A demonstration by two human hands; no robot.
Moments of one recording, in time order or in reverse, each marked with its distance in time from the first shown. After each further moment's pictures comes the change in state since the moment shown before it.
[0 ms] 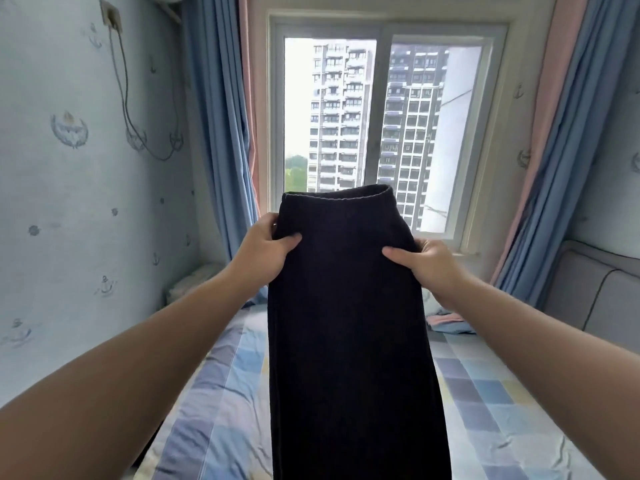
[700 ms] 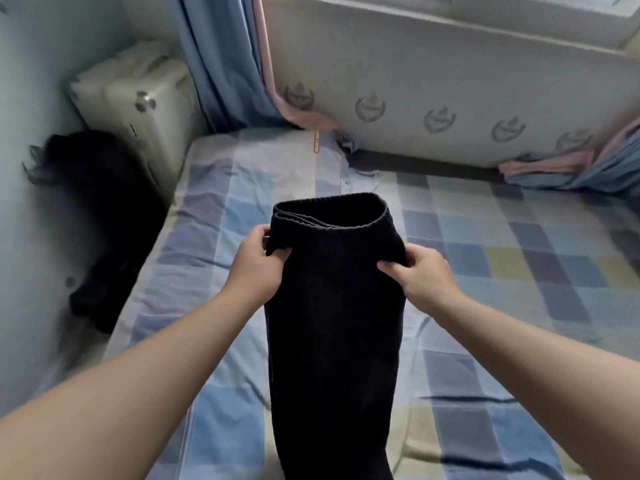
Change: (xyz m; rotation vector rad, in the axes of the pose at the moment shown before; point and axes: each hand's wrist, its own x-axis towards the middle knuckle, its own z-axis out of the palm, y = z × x) left_hand 0.132 -0.681 -0.019 0.064 -0.013 -0.618; right_hand 0.245 0.569 0.241 -0.549 -0.029 0.509
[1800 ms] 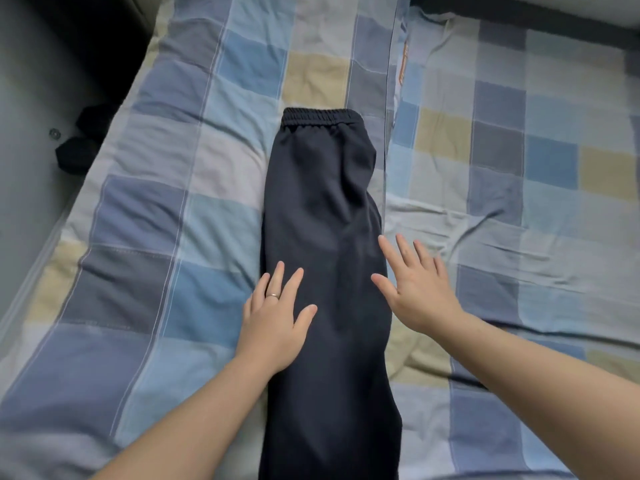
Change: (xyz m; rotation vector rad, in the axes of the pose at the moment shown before) left_hand -0.145 -0.253 0.098 0.835 -0.227 -0.233; right_hand -0.022 0.225 0.127 -0.761 -0.463 -0.156
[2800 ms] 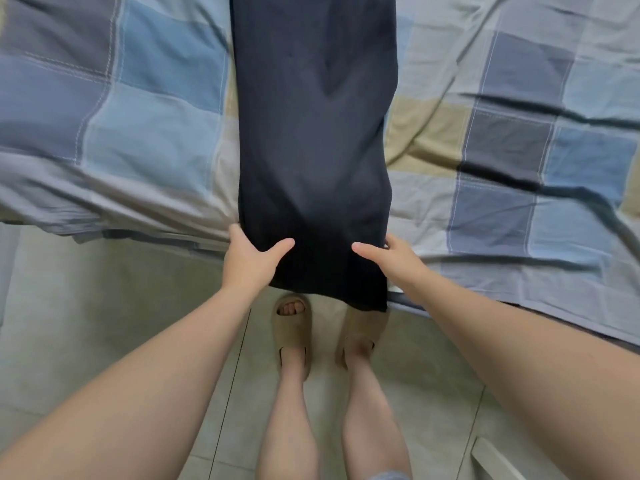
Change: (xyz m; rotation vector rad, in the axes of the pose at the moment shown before) left_hand -0.212 -0.071 0.186 -0.590 0.080 -0.570; right_hand -0.220 0.048 0.259 1.179 -0.476 0.380
